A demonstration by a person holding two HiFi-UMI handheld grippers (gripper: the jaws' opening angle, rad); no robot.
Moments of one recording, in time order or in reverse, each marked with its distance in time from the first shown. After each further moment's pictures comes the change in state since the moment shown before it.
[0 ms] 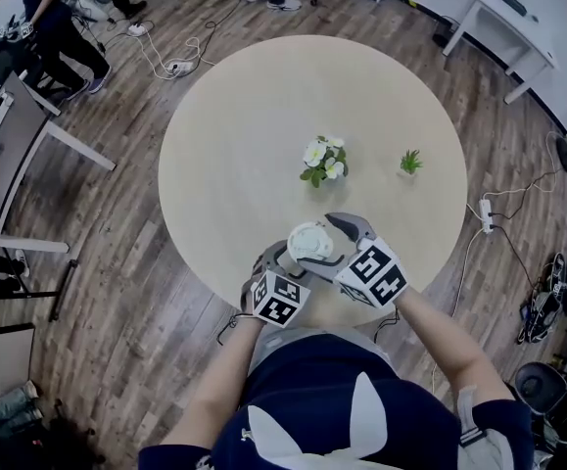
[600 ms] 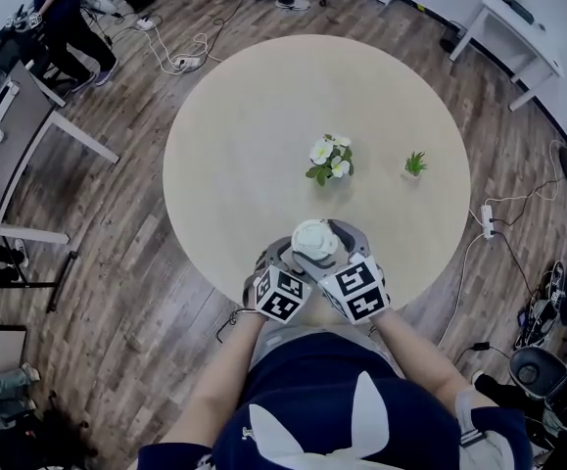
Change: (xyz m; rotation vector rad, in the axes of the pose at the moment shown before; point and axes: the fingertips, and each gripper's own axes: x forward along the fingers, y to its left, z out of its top) left arm 0.000 0.001 -0.001 -0.009 -0.006 -0.002; right arm 0.014 0.002 -0.010 0.088 -0.056 -0.221
